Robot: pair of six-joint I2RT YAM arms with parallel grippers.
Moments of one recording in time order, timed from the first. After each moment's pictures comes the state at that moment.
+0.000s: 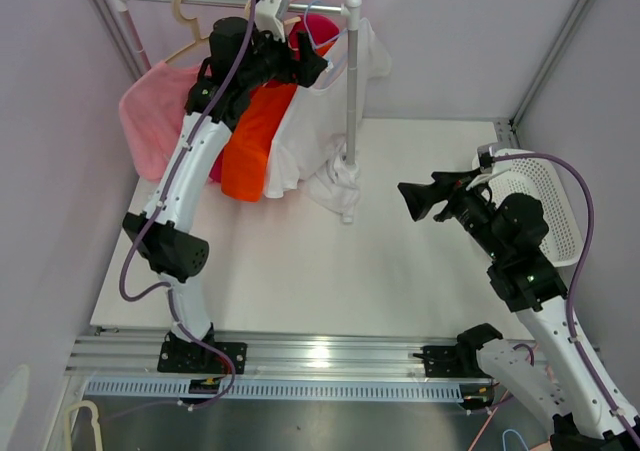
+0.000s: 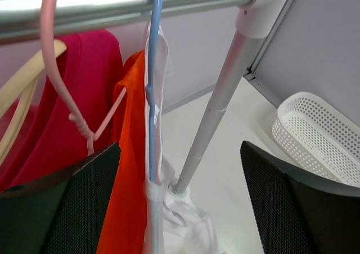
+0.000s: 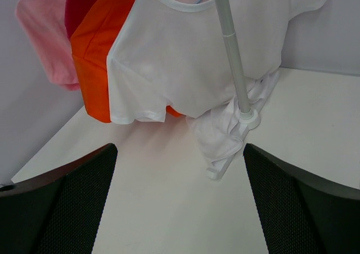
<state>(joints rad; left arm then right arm) -0.36 1.91 2.26 -0.46 0.31 -0.14 0.40 0.72 0.91 -0.17 -0.17 0.32</state>
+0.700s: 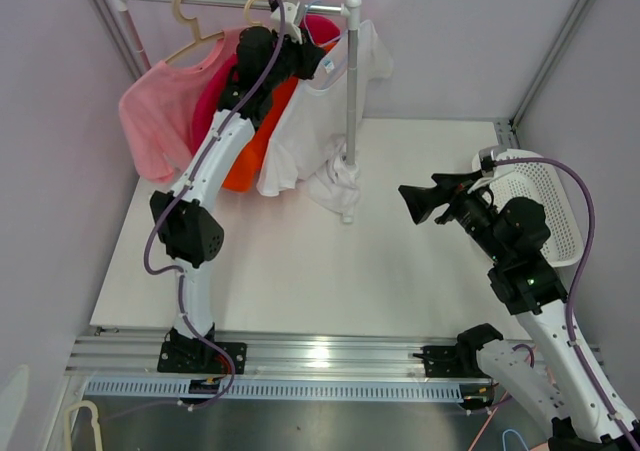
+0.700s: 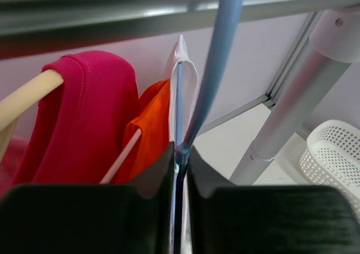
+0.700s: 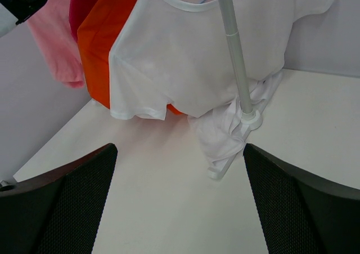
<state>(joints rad) -0.38 2.07 2.25 -0.16 0.26 -0.13 0.38 0.69 0.88 -0.14 -0.20 0.32</state>
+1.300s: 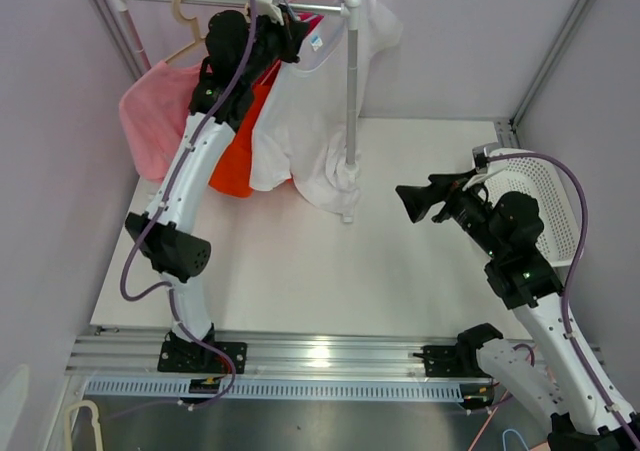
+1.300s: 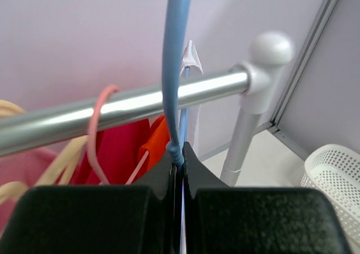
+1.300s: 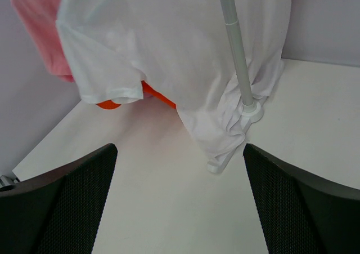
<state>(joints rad) -0.39 1.95 2.28 -0.20 0.19 -0.09 0.37 0.72 0.88 -0.14 -0.22 0.32</state>
